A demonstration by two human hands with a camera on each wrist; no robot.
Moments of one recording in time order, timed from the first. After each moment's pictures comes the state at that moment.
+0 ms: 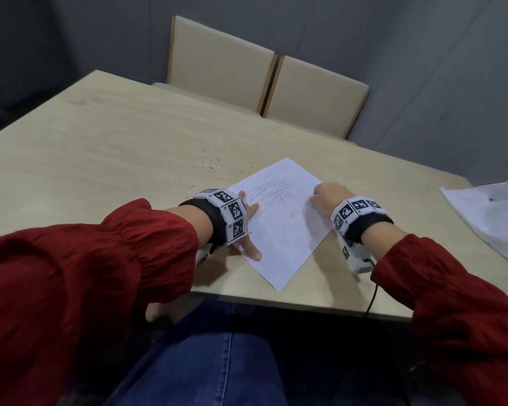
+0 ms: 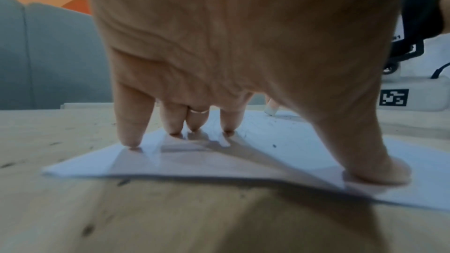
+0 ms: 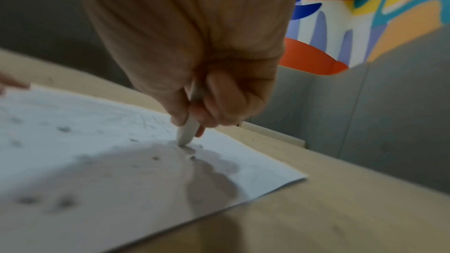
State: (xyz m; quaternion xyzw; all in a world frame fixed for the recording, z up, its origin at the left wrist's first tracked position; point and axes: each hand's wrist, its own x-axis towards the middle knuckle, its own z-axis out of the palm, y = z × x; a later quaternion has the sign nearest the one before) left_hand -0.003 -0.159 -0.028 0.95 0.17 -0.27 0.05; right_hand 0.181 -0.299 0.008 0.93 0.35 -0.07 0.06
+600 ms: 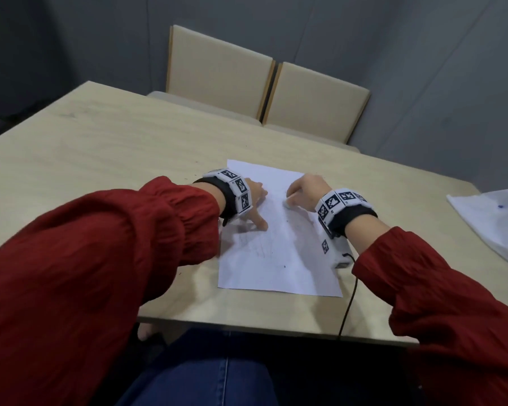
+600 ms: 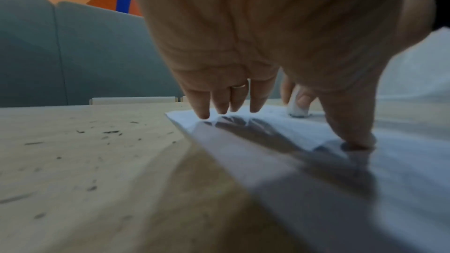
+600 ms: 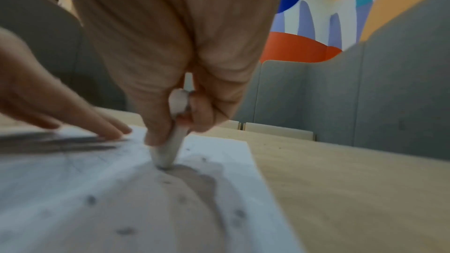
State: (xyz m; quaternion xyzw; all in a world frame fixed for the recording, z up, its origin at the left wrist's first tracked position) left_hand 0.066 -0.133 -0.007 0.97 0.17 -0.14 0.09; right_hand 0.191 -0.253 0.014 0.90 0.41 -0.10 -0.07
